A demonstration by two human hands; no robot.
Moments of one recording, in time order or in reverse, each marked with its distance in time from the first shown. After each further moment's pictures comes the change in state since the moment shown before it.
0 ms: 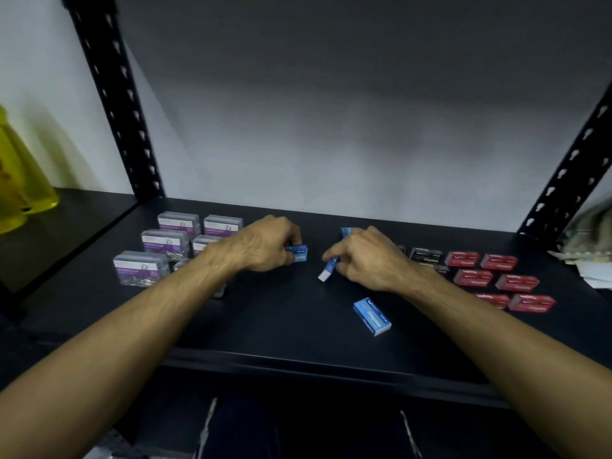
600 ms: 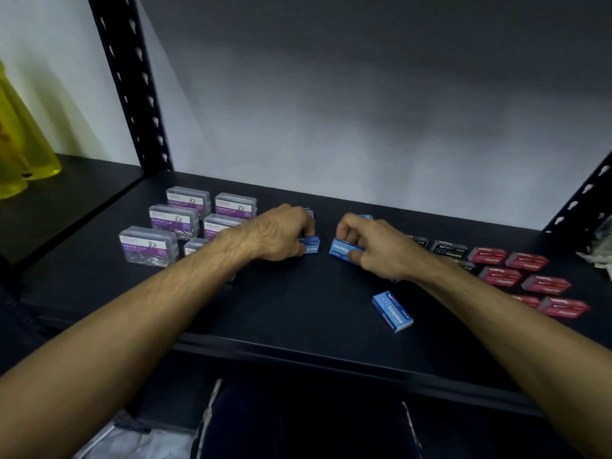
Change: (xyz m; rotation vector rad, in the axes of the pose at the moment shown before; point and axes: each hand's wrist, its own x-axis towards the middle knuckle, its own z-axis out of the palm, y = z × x) left_hand 0.005 -0.012 0.014 -0.017 -0.046 -0.016; right_hand 0.016 0.008 0.017 0.330 -0.113 0.089
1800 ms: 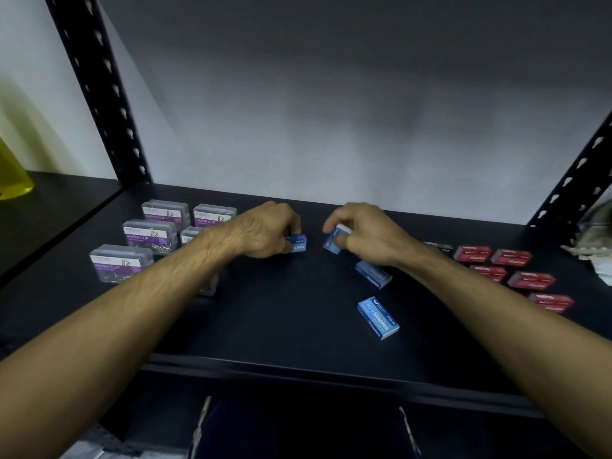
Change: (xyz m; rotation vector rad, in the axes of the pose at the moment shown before) left_hand 0.021 -0.002 -0.011 0.037 -0.027 0.045; right_hand 0.012 0.007 -0.017 0.112 0.142 0.050
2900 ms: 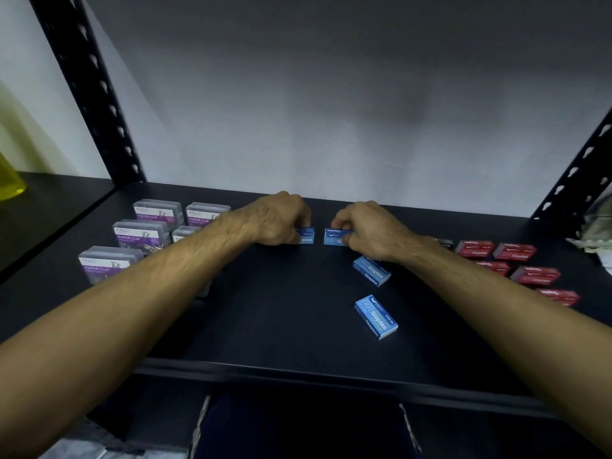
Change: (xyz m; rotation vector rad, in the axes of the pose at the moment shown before) left_hand 0.034 0.007 0.003 0.025 -0.032 0.031; right_hand 0.012 0.021 0.002 -0.261 -0.030 0.002
